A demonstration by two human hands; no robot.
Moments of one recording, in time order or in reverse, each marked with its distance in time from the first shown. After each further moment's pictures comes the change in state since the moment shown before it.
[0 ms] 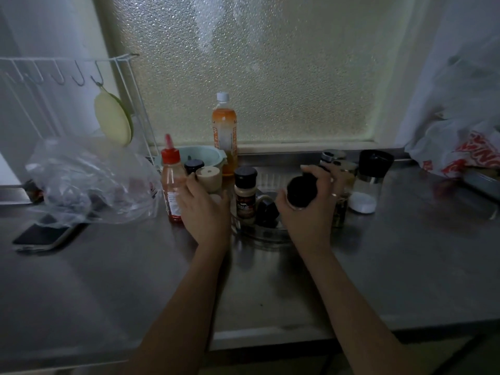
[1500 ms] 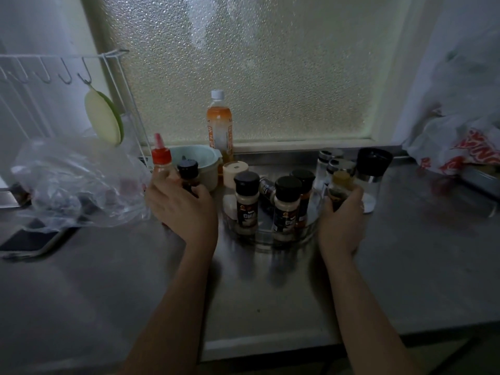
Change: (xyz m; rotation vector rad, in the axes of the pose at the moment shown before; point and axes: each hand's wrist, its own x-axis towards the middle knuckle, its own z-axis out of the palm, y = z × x) left_hand 0.010 0.013 -0.016 -0.016 0.275 -0.102; right_hand 0.006 0.044 -0.022 -0.458 0.080 0.544
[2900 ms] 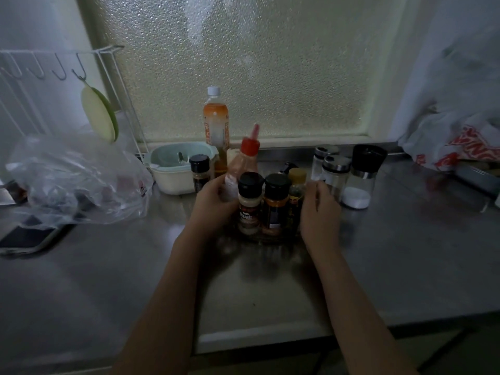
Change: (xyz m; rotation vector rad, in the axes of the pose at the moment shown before) left_hand 0.000 -0.007 0.010 -0.470 -0.946 0.085; right_hand -0.017 -0.016 -0.004 0.339 -0.296 -0.179
